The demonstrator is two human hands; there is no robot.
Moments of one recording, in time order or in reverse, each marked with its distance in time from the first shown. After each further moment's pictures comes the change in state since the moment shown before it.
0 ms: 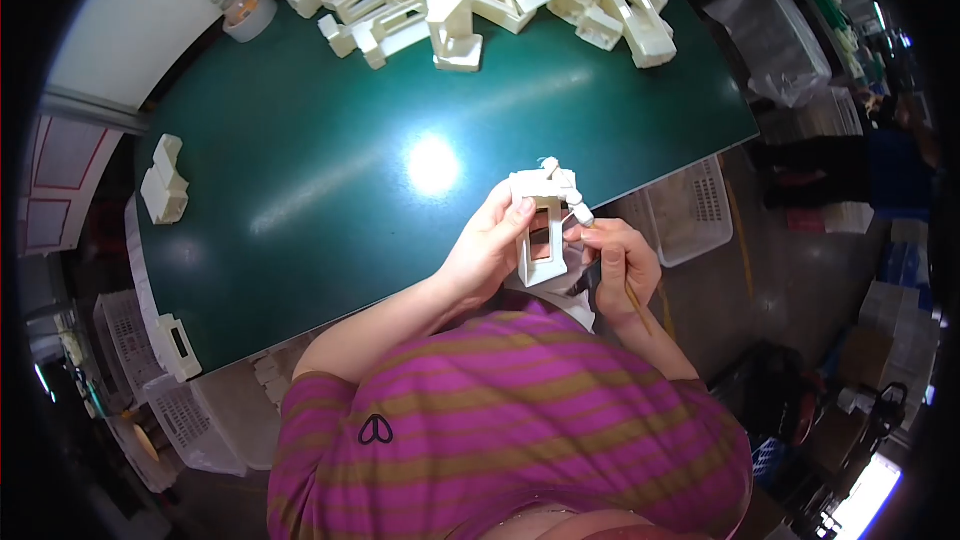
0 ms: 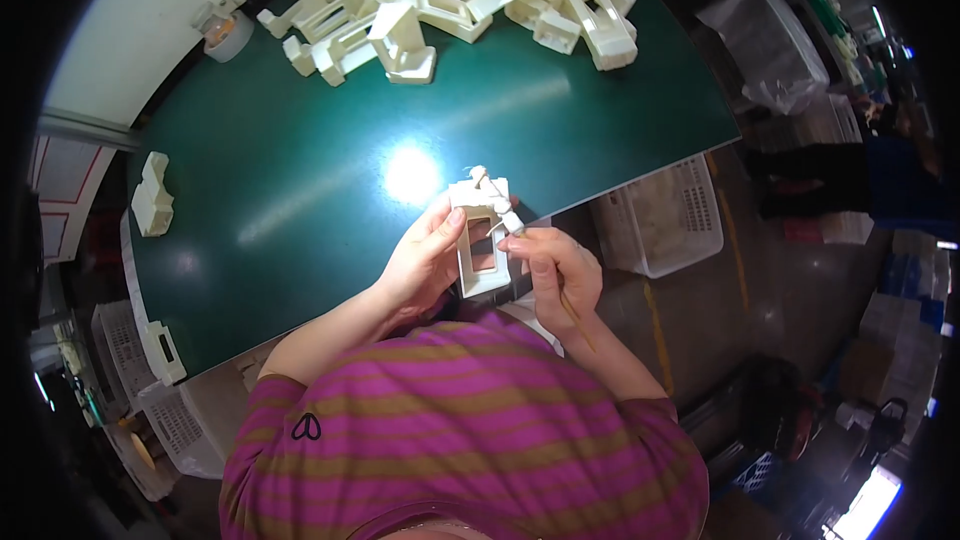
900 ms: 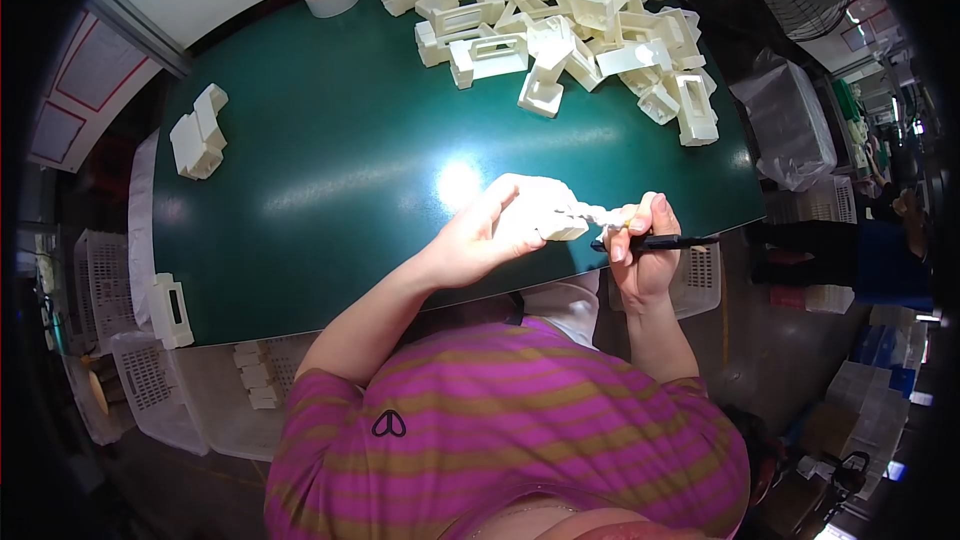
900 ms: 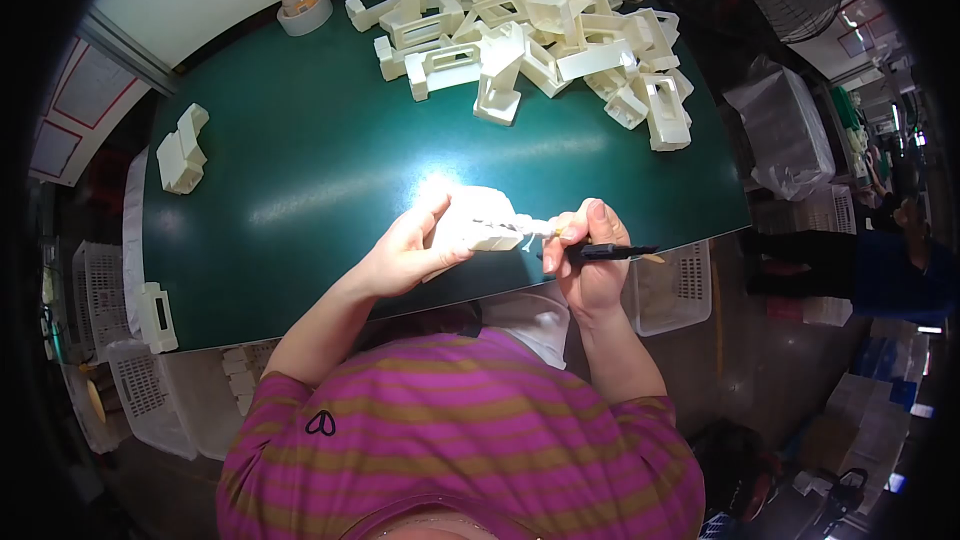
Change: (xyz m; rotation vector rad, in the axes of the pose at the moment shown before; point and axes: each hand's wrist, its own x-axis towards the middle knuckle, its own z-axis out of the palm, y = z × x) left_hand -0.043 0.085 -0.048 0.477 -0.142 0.320; right_hand 0.083 -0.003 0.044 0.915 -0.040 0.492
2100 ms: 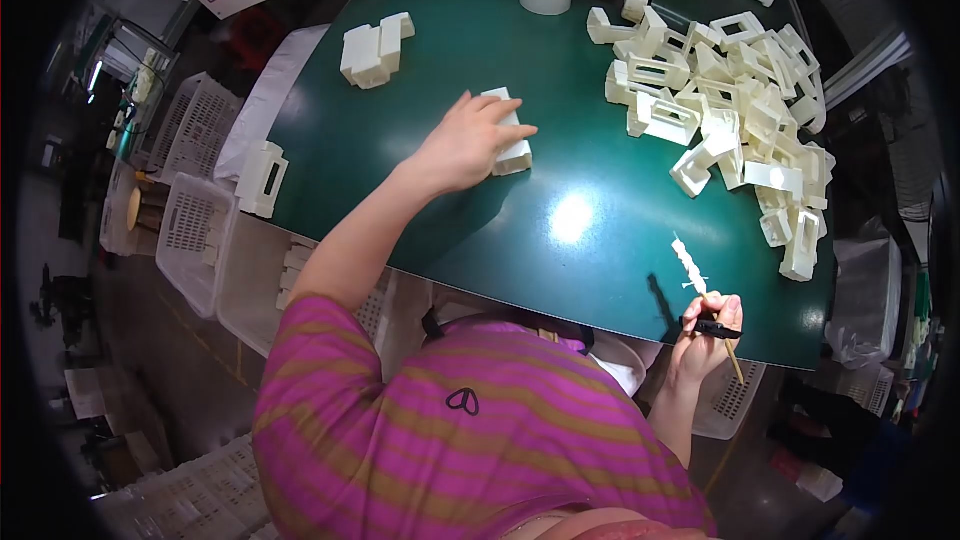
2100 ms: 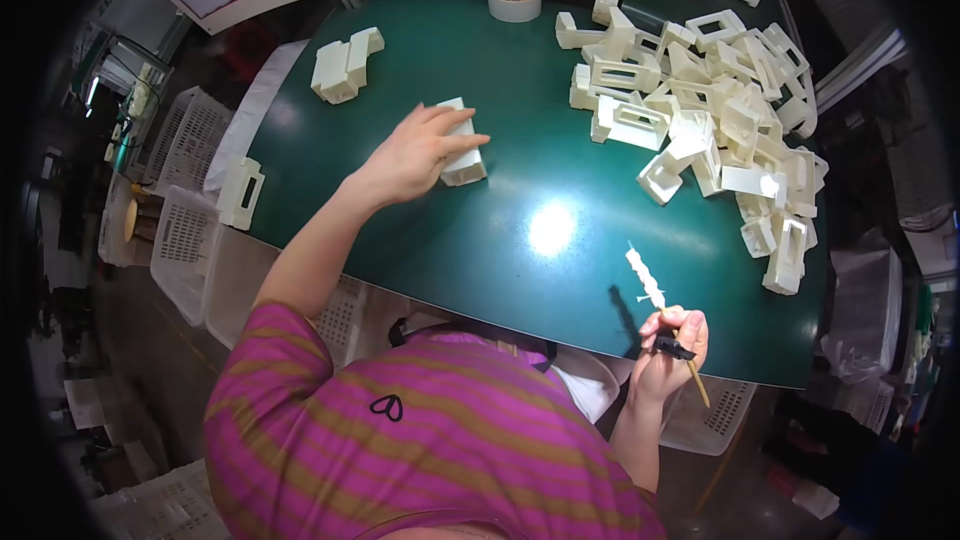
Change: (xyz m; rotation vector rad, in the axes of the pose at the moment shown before) left_hand -0.081 0.076 -0.118 1.852 0.440 -0.159; right_hand -0.002 0.031 -0.011 -0.302 0.144 -0.234
